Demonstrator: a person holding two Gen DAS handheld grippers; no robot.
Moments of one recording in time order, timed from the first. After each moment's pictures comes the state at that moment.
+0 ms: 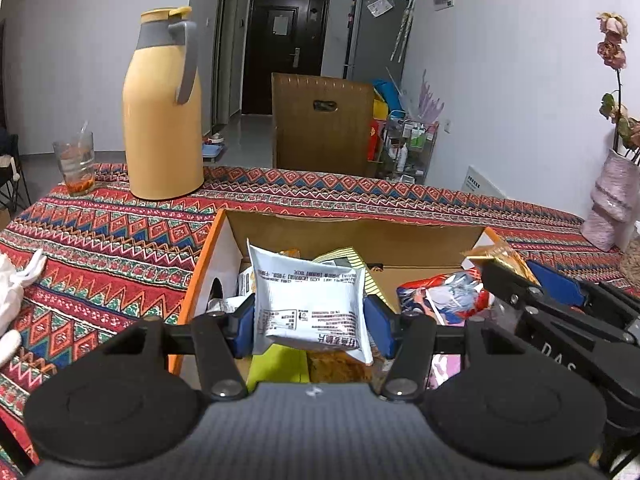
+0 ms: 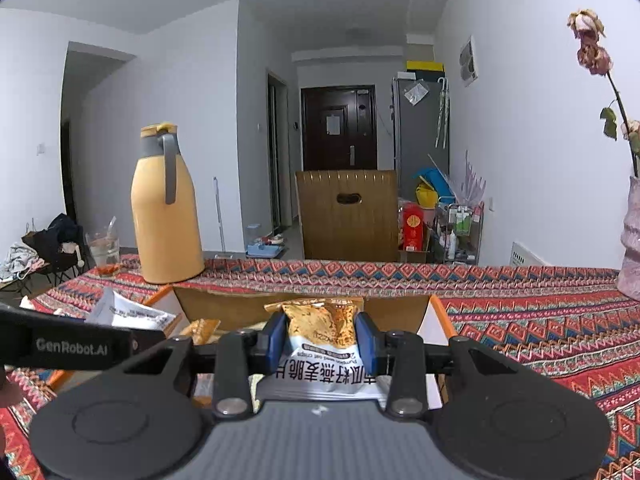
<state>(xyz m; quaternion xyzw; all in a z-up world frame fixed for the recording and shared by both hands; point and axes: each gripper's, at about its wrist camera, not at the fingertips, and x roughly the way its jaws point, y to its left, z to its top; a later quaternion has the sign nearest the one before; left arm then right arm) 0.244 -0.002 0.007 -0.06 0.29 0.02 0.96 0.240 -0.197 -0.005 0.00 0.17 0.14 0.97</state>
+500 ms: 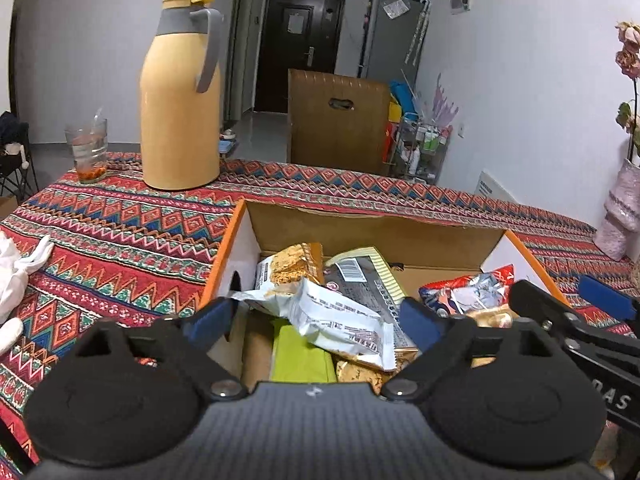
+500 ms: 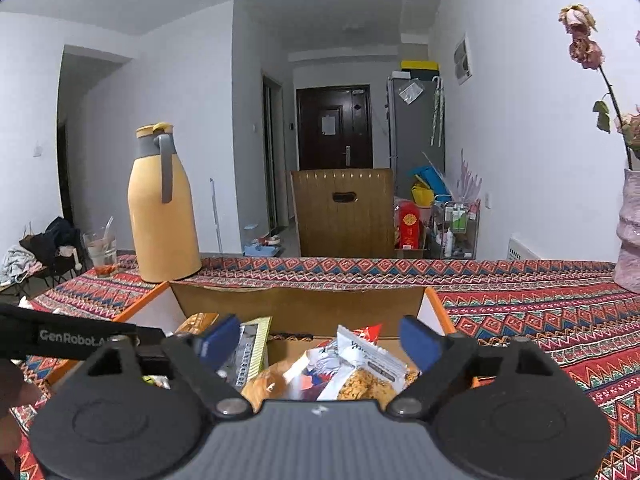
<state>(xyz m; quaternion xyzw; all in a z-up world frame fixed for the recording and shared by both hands) 0.246 0.012 -0.001 -0.07 0.28 0.04 0.96 0.233 -0.200 -0.010 0.01 0.17 0.13 0.98</state>
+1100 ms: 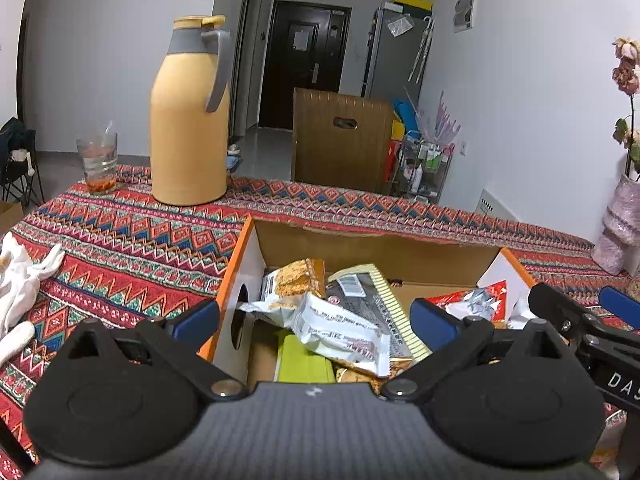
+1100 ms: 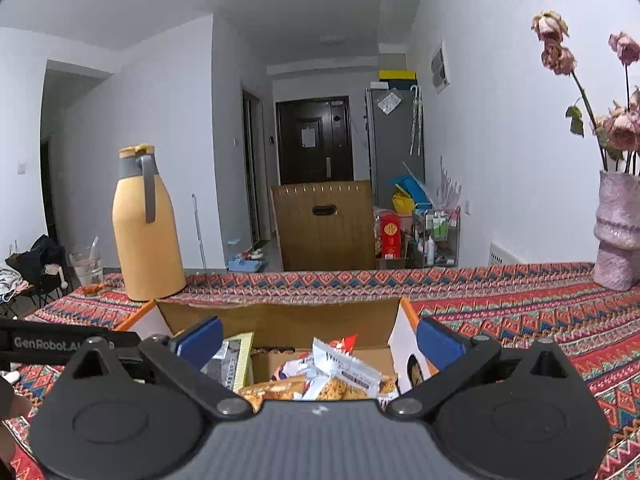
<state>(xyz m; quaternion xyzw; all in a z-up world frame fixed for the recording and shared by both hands) 0.231 0.011 0.012 -0.07 0.26 0.05 0.96 0.221 -0.212 0.003 0.02 0.15 0.11 0.98</state>
